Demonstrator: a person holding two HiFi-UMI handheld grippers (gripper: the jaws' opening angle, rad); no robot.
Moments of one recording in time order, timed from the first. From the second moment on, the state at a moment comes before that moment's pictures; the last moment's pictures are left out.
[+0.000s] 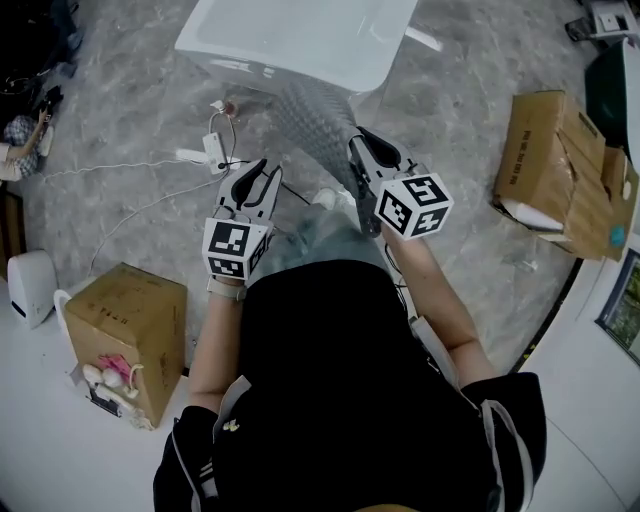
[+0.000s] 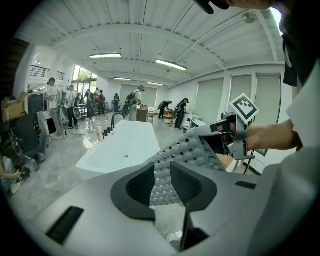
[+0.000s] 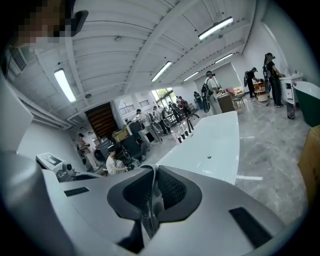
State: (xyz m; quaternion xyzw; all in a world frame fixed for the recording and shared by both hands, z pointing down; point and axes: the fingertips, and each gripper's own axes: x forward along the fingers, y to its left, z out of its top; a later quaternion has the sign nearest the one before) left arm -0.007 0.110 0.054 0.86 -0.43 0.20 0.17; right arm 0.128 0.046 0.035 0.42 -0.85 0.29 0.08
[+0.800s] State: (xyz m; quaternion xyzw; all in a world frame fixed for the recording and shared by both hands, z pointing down) left arm 0.012 0.082 0.105 0.93 -0.23 0.19 0.22; right arm 0.045 0.029 0.050 0.50 -0.78 0.38 0.03
